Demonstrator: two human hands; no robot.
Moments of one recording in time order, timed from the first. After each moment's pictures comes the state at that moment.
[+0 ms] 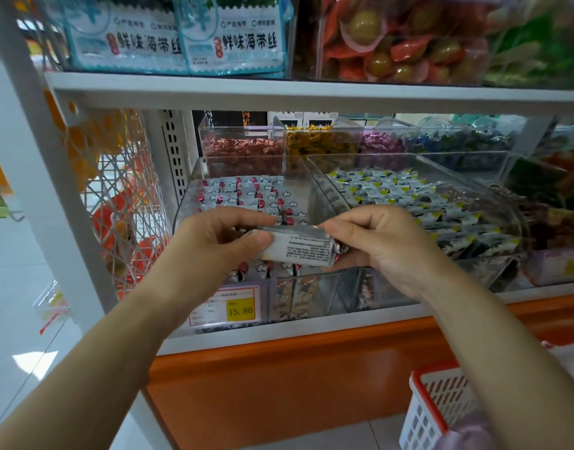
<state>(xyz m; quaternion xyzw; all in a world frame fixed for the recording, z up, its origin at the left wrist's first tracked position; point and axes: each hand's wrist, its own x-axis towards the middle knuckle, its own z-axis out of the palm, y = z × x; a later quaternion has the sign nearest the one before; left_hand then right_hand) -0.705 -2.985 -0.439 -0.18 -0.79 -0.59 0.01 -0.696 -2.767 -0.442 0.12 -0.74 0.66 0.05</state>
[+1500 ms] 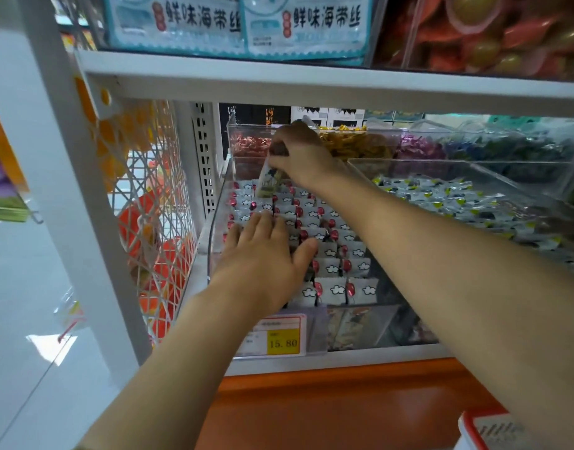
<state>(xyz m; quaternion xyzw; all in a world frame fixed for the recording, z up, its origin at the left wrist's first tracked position) -0.773 -2.969 -0.470 -0.15 -0.98 -0.11 0.04 -0.884 -2.861 -0.409 0.18 -0.92 0.24 0.24</state>
